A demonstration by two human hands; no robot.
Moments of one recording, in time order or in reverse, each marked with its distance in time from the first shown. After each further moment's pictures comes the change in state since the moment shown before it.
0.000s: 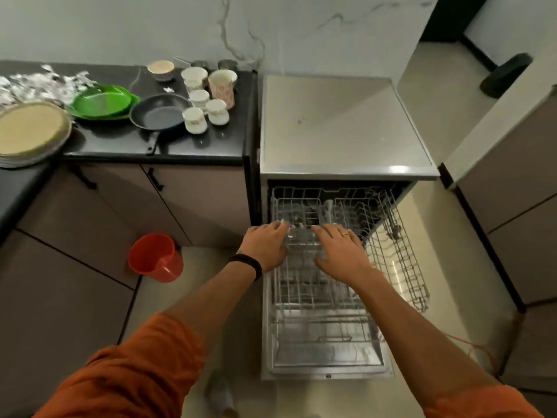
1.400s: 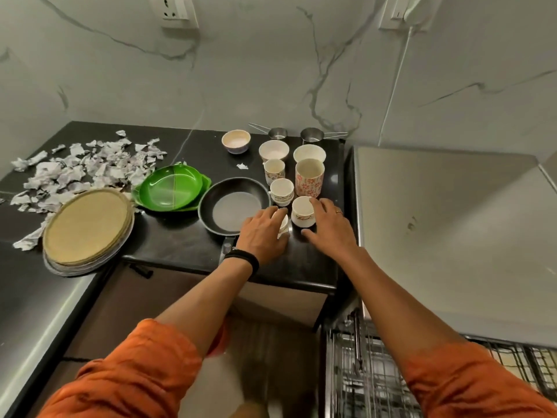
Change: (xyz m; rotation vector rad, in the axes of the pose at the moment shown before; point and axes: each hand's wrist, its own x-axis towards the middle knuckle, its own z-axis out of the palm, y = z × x) left_hand 0.258 -0.330 -0.164 0.014 0.216 -0.215; right_hand 0.465 -0.181 -0.110 0.191 0.180 -0.105
